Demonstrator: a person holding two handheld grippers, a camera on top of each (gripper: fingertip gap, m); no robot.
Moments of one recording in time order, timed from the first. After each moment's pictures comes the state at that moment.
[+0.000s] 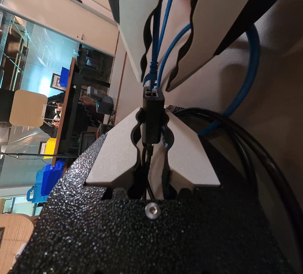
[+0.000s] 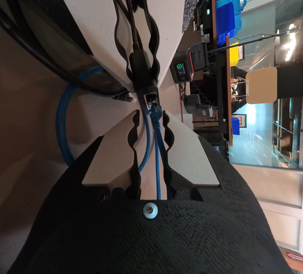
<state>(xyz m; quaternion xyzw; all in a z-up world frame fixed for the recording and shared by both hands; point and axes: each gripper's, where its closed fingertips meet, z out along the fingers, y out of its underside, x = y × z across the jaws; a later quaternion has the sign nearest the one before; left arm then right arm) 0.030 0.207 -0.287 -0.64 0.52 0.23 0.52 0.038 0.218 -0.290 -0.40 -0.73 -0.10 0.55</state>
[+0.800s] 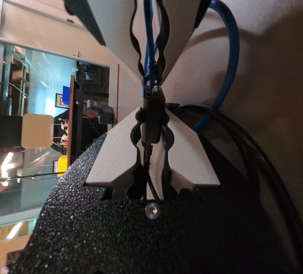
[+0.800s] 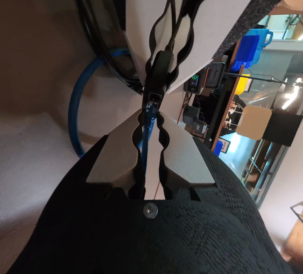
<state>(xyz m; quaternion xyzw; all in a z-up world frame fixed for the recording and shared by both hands) 0.034 0.209 -0.292 -0.59 0.58 0.25 0.50 0.047 0.210 -0.299 -0.28 -0.82 -0.18 0.46</state>
